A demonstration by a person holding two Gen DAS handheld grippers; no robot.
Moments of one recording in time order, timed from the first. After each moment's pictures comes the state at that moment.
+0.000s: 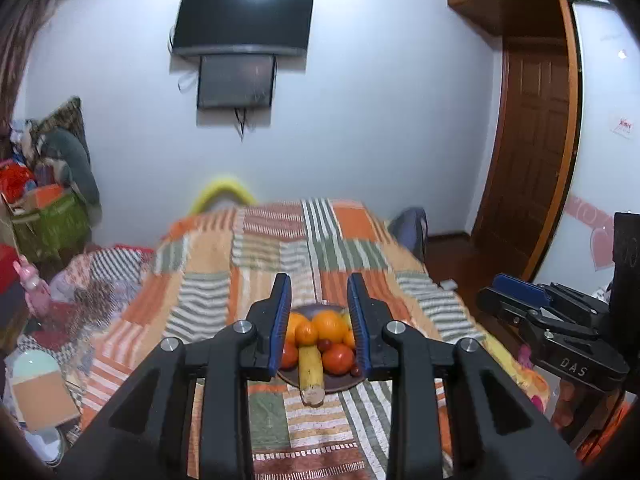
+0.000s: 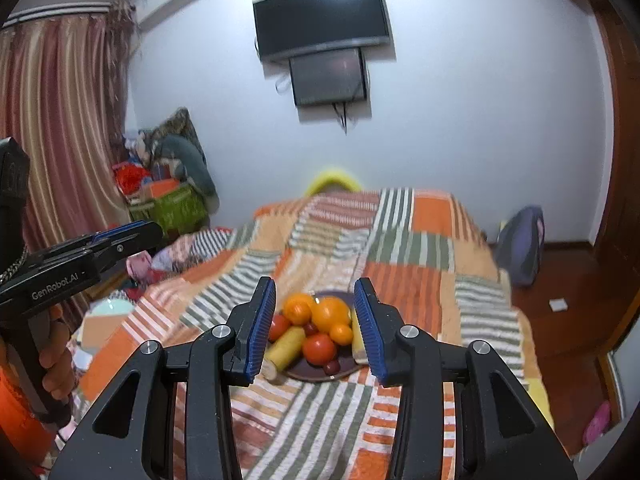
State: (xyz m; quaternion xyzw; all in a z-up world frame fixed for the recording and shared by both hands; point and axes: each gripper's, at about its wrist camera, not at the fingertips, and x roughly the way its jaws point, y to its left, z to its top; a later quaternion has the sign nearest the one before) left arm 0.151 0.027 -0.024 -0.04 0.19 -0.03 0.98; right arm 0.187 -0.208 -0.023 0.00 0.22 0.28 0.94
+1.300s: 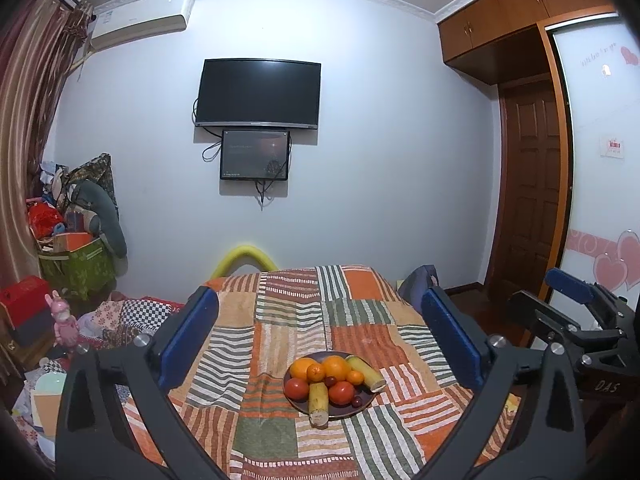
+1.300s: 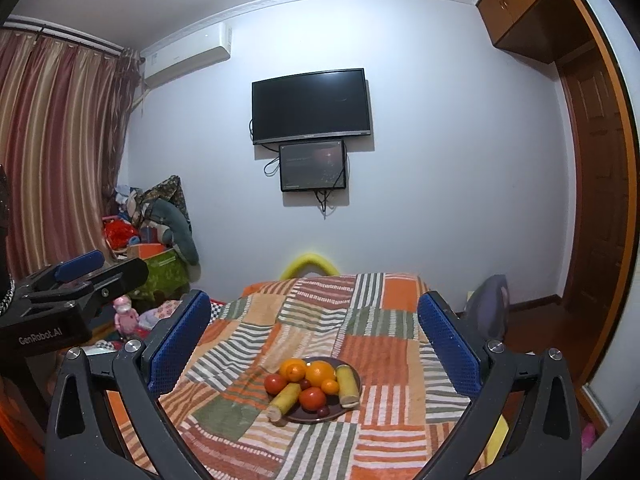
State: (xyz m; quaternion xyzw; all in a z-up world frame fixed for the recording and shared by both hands) left arm 0.063 0.011 0.015 -0.03 0.08 0.01 1.00; right arm 0.098 -0.219 0.027 0.00 0.08 0.22 0.97
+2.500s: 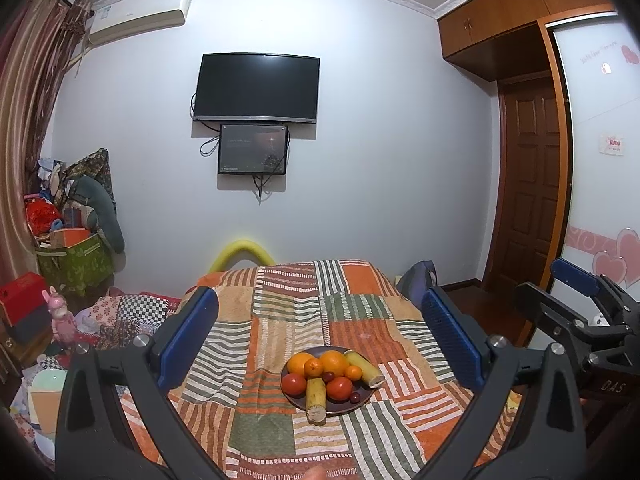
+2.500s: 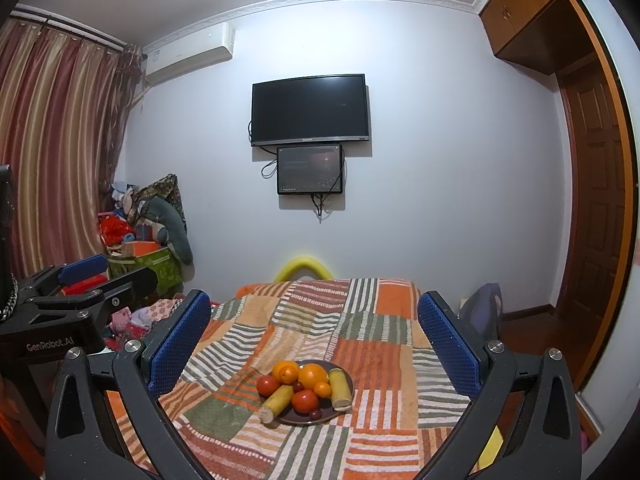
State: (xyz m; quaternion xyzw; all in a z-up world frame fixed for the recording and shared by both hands) left arm 0.067 0.008 0.008 -0.03 0.09 0.00 1.00; right arm 0.094 -0.220 0.030 -0.01 0.07 0.21 0.97
